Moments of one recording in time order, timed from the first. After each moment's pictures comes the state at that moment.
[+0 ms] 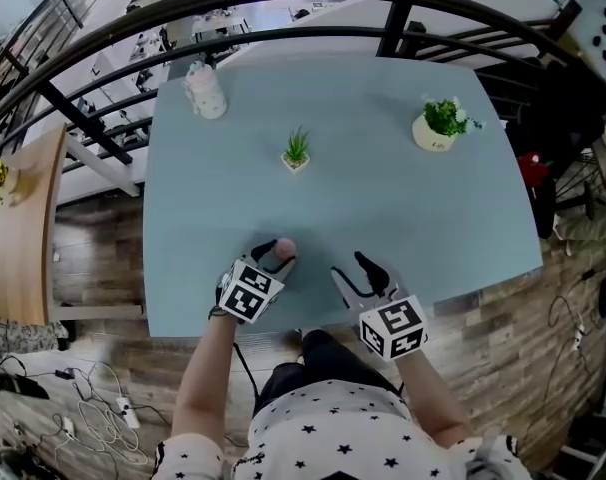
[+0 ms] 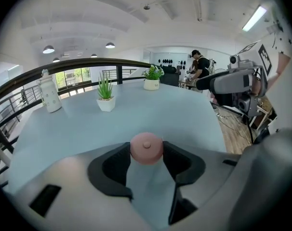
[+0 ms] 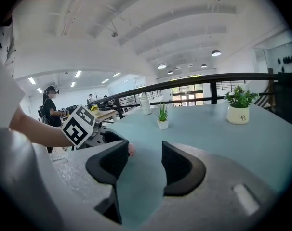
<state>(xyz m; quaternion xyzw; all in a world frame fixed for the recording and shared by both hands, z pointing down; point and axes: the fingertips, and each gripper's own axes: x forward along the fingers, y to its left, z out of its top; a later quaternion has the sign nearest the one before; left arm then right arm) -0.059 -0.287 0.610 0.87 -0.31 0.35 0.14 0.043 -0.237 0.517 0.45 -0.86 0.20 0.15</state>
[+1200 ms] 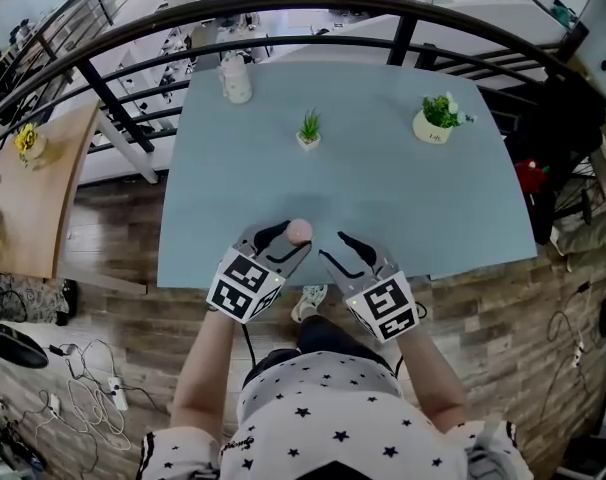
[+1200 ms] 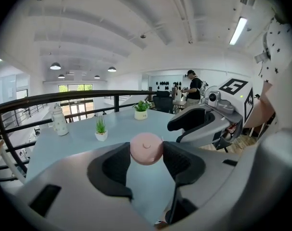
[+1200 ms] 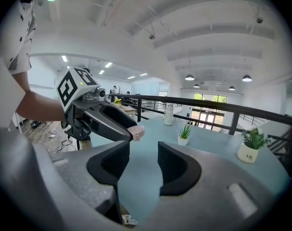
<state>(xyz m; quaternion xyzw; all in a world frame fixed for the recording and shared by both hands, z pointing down) -0.043 -0.181 0.470 0.91 -0.33 0.23 0.10 0.001 -0.154 0.461 0.36 -0.91 0.04 0.20</state>
